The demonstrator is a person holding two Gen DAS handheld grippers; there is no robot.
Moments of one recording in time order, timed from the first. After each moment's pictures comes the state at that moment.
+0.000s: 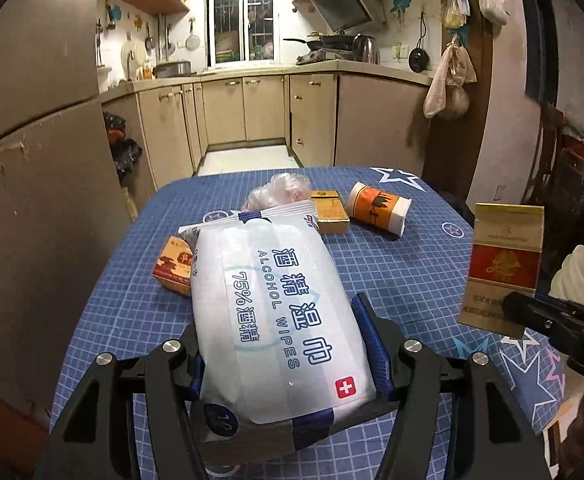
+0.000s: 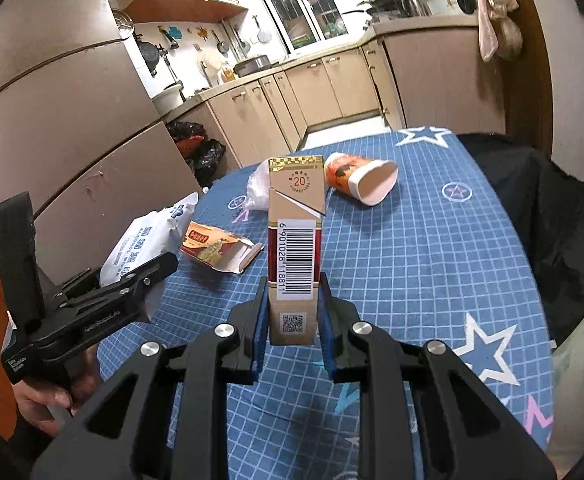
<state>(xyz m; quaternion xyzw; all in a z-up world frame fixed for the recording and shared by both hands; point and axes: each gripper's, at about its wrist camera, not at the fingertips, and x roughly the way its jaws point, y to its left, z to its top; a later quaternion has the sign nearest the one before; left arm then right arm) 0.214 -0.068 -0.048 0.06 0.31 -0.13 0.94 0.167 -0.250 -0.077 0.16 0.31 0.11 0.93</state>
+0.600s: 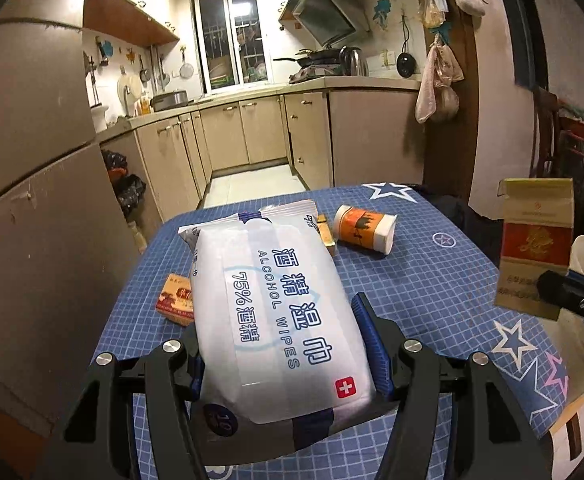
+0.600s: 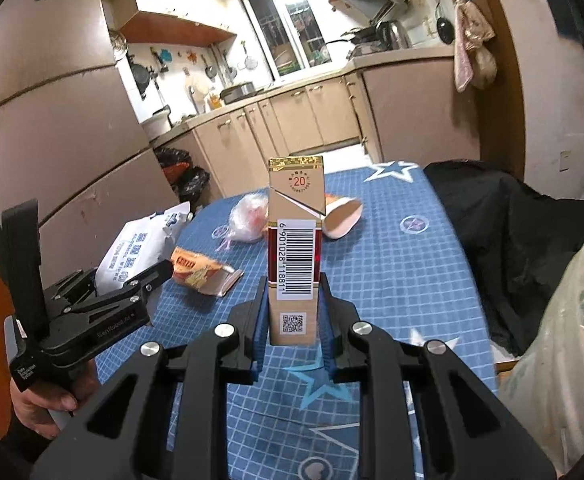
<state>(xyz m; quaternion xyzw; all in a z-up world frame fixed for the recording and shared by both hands) 0.198 -0.107 -0.027 0.11 0.26 -0.12 0.95 0.131 -0.283 -0.049 0.16 0.26 0.06 0.95</state>
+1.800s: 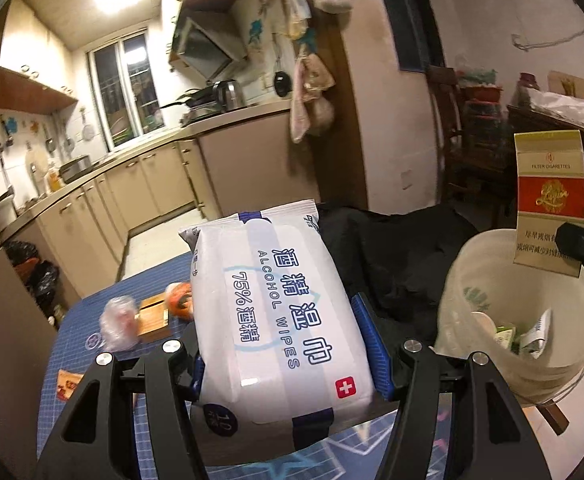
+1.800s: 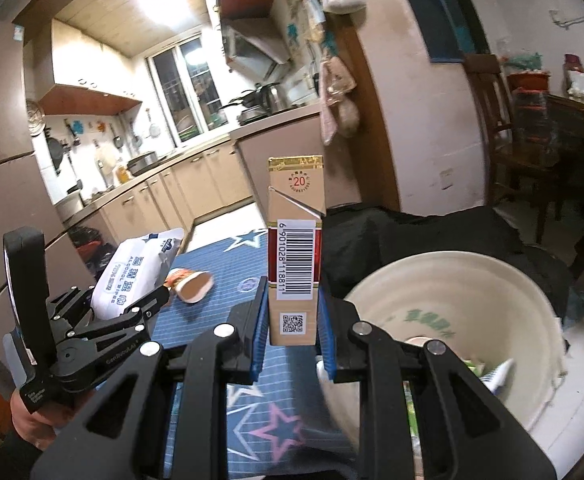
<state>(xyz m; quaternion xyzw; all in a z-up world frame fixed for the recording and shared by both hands) 0.156 -0.297 -0.005 0.18 0.21 -0.28 0.92 0.032 -0.413 -0.022 0.19 0.19 -0.14 0.95</state>
